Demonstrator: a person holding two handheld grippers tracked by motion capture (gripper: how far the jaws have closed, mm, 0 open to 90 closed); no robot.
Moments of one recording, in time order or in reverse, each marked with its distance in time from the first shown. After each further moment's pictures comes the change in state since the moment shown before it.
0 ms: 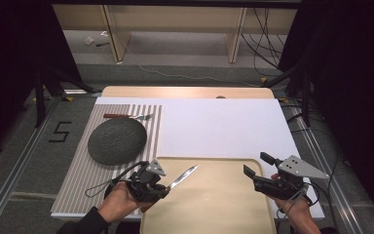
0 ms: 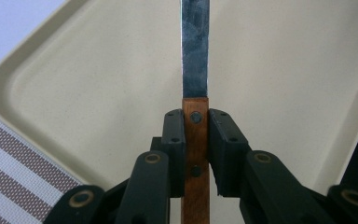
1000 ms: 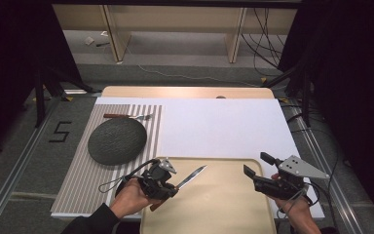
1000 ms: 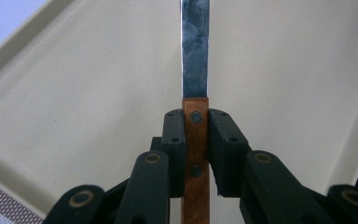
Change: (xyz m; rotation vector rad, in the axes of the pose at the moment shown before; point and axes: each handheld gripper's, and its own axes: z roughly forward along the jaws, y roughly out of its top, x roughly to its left) left arm -0.001 0.016 0.022 0.031 -0.035 -0.011; right arm 0.000 0.000 0.000 -0.004 0.000 -0.001
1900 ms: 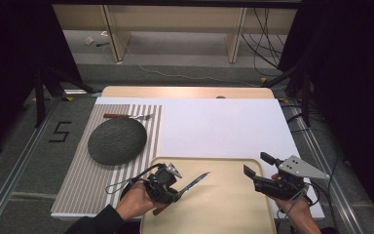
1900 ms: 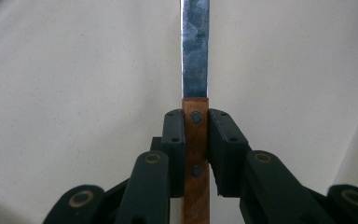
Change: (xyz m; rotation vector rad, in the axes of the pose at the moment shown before) left arm -0.004 -0.001 0.020 0.060 -0.024 -0.009; right arm 0.000 0.000 -0.001 0.000 0.001 -0.003
